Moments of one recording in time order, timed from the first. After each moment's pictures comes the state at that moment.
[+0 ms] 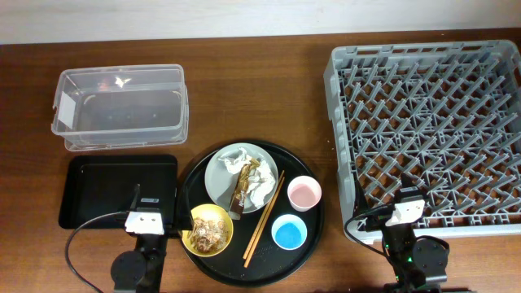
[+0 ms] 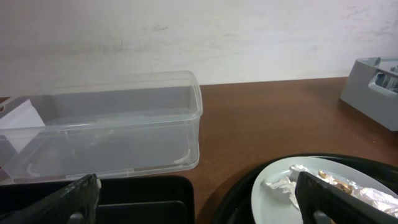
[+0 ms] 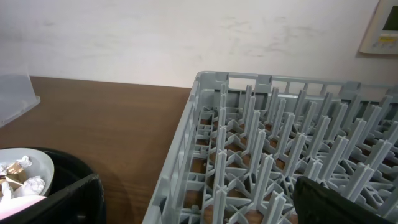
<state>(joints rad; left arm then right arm) -0.07 0.01 0.02 -0.08 0.00 0.02 0.05 0.01 0.01 -0.07 -0.07 -0.03</state>
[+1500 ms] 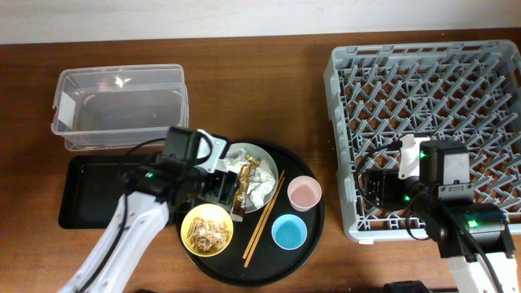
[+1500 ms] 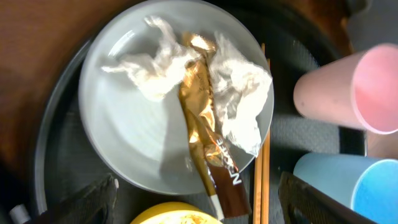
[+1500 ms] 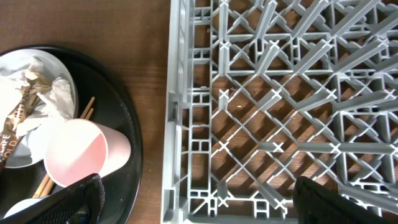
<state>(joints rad) -0.32 1.34 0.93 -0.71 0.28 -0.01 0.05 0.94 0.98 -1.01 -0.07 0.08</state>
